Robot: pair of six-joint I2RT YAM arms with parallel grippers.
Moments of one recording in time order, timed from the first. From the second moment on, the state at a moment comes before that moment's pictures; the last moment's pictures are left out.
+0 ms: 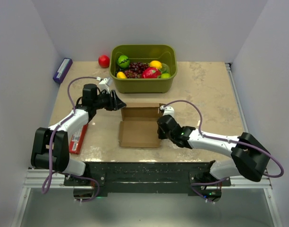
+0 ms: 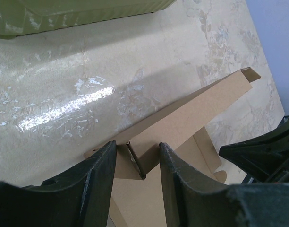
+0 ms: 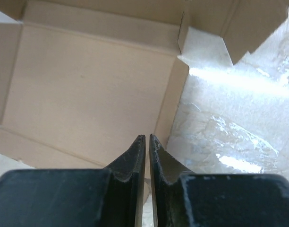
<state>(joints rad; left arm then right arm) -0.16 1.45 0.81 0.08 0.62 -0.33 0.91 1.35 0.68 -0.11 0.35 0.65</state>
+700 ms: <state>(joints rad) -0.16 1.45 0.81 0.08 0.62 -0.32 0.89 1.49 0.66 -0.11 0.34 0.72</state>
